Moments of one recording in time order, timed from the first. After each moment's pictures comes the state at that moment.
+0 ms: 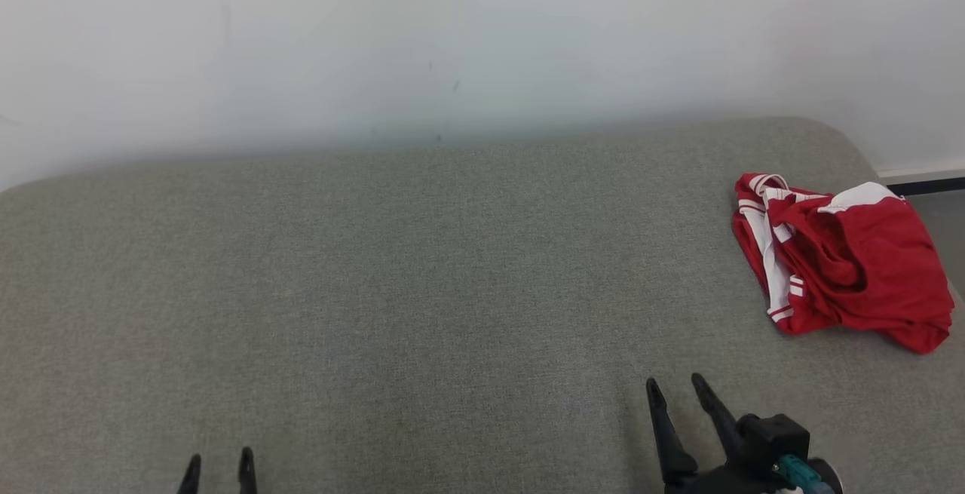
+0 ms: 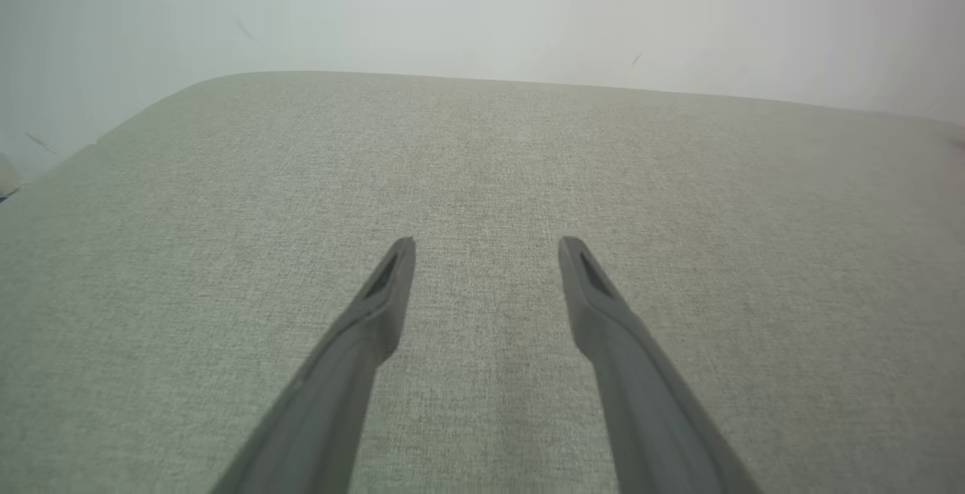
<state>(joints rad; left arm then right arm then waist) 0.03 0.05 0.12 0.37 -0.11 -0.13 -0.26 -0.12 -0.05 0.09 0.48 0.16 0.13 -0.26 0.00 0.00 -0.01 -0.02</state>
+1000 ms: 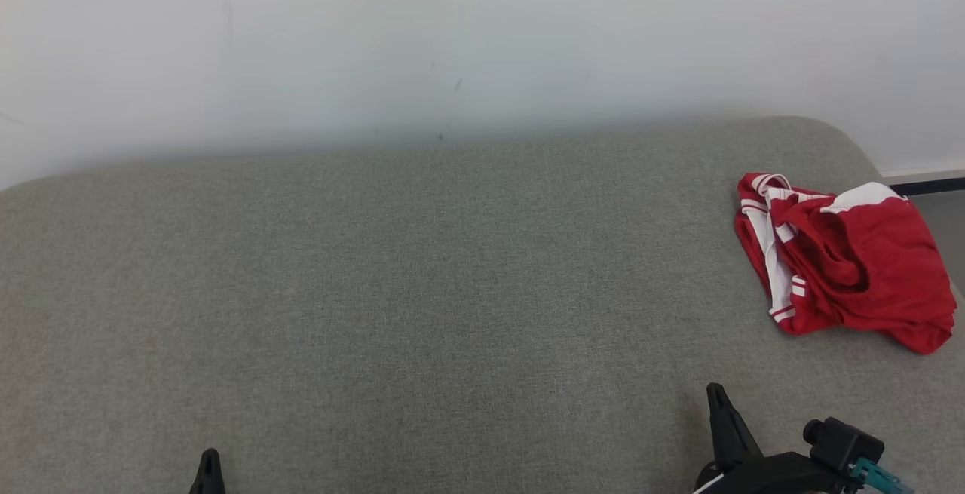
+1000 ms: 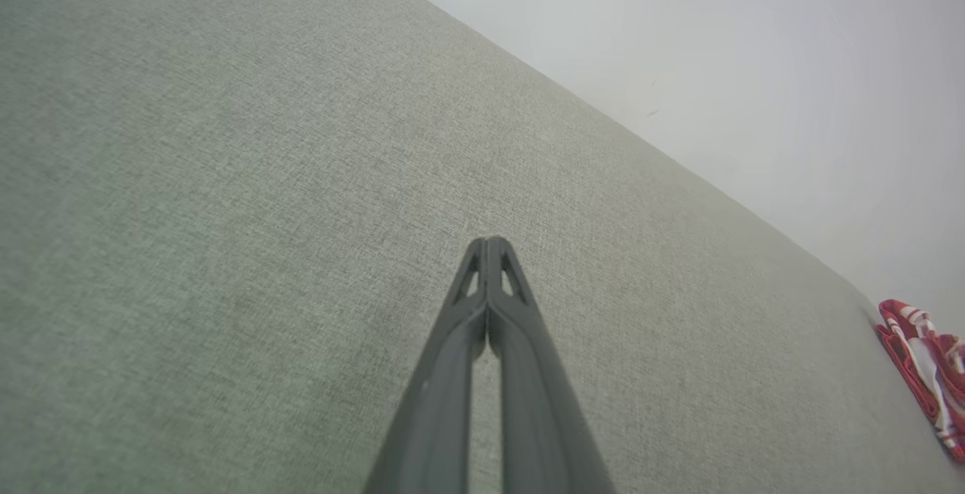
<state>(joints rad) 0.01 0.04 0.12 0.37 -0.58 -0.13 -0.14 -0.08 -0.05 0.03 0.44 0.62 0.13 -0.14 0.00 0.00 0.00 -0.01</state>
